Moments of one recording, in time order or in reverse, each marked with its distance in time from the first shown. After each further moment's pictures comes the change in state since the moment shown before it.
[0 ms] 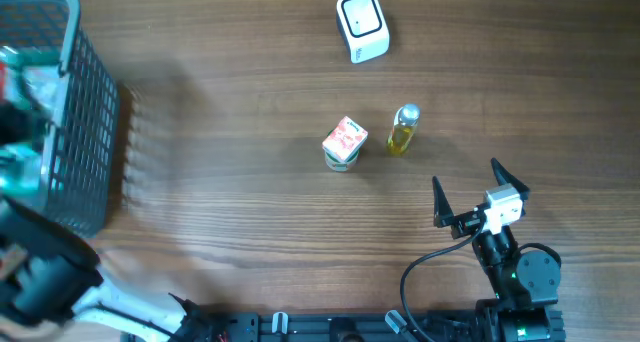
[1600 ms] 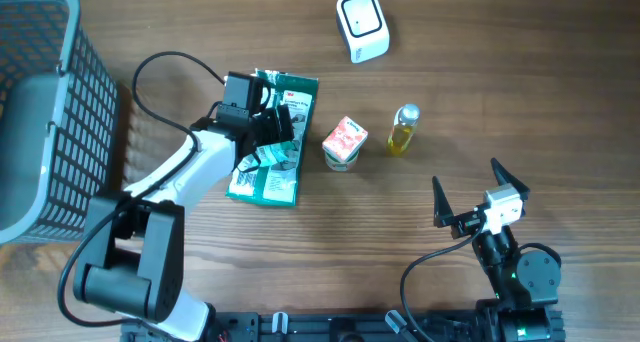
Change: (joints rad) left arm -1.086 -0.148 -0.600 0.301 -0.245 -0.824; right arm 0.000 0.000 0.000 0.000 0.000 0.000
